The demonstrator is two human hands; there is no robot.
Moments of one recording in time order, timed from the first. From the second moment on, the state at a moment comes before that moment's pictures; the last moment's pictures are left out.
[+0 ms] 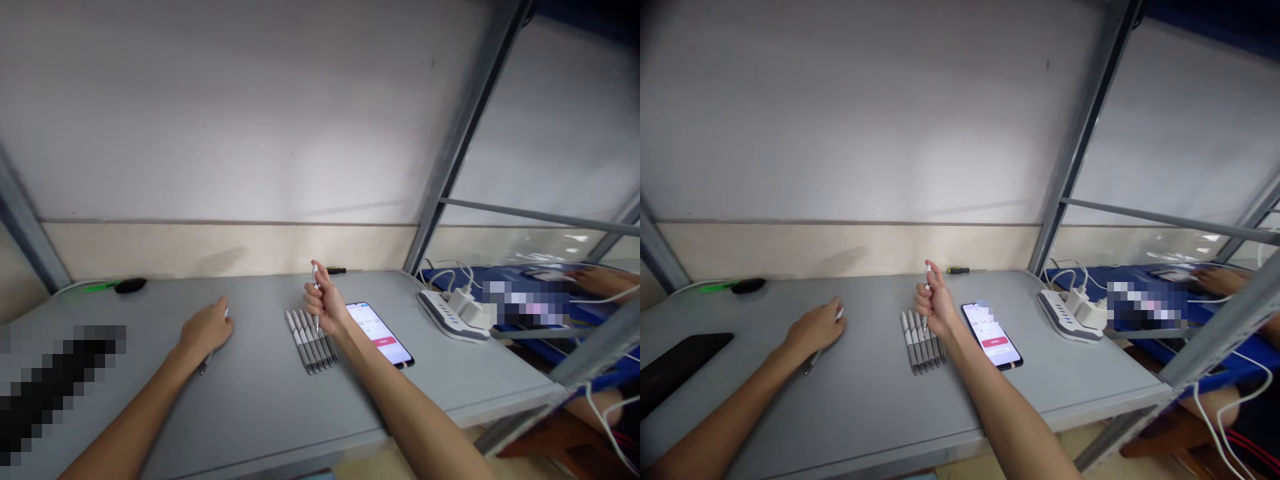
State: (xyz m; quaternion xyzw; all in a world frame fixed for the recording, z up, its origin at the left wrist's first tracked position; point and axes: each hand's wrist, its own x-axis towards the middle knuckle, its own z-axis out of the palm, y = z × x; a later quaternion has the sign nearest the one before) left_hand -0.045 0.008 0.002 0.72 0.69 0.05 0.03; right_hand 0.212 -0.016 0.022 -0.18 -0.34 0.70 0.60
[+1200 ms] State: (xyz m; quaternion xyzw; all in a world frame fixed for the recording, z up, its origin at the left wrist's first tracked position) left_hand -0.044 0.007 0.004 0.73 0.68 0.04 0.04; right_hand 0.225 -0.019 0.034 -0.20 -0.25 0.73 0.61
